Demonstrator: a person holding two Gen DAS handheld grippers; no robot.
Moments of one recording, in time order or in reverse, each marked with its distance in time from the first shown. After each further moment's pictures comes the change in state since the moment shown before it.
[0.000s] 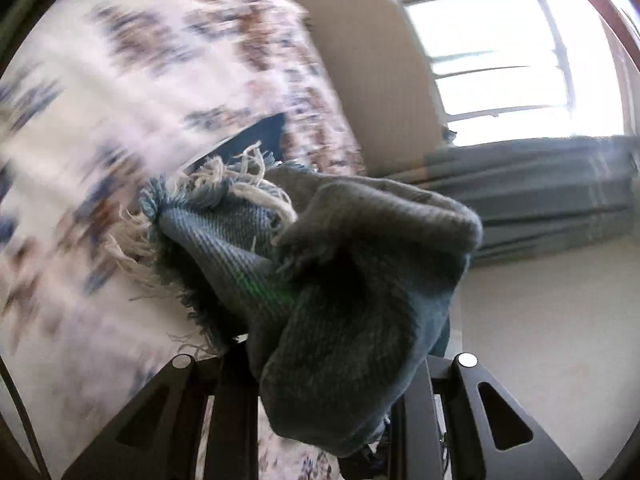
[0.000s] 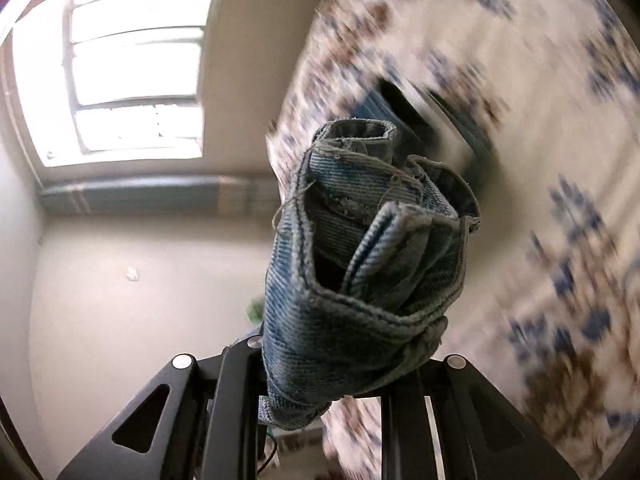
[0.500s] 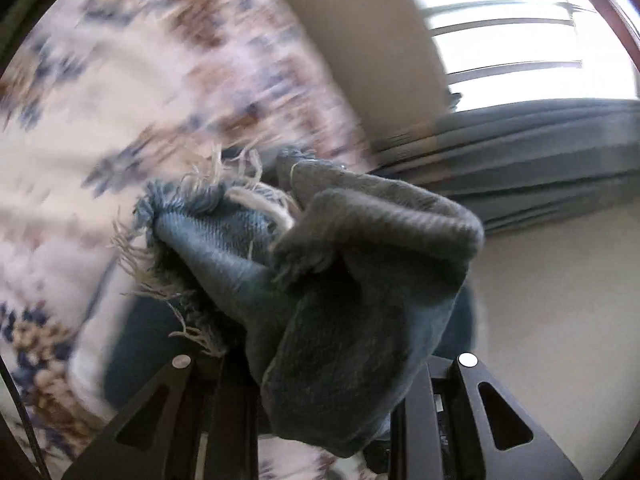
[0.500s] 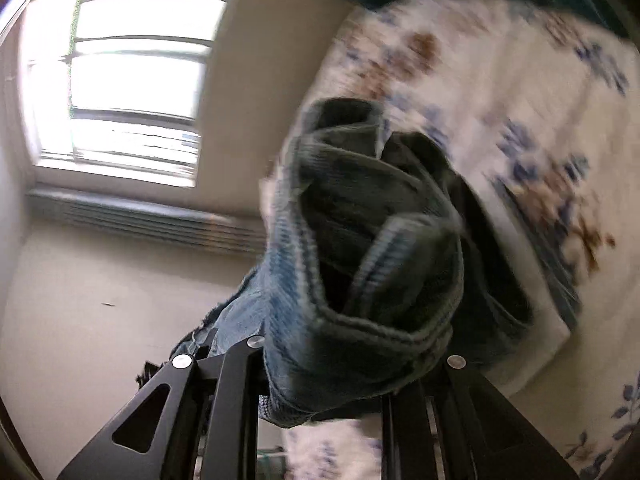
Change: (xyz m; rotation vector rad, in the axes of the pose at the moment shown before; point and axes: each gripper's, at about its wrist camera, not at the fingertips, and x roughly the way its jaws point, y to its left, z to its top) left arm 0.191 0.080 0.136 0.064 0.193 0.040; right arm 0.166 -0.040 0.140 -0.080 -0.090 -0.075
